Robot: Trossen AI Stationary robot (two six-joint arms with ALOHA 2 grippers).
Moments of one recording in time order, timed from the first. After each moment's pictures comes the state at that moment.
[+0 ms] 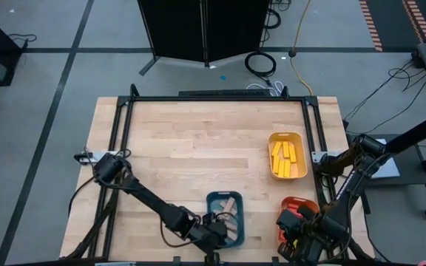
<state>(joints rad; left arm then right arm) -0.59 2.14 1.54 -0.19 -0.12 -0.74 0.97 1.65 1.38 -1.06 0.19 1.63</state>
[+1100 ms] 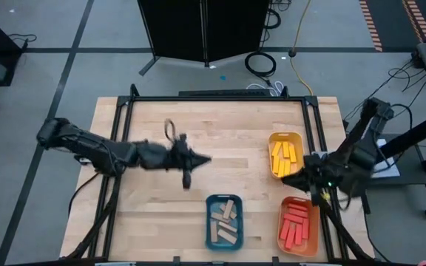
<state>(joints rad) -0.25 1.31 0.95 0.14 -0.33 -0.24 0.98 0.79 0.79 -0.54 0.88 1.13</state>
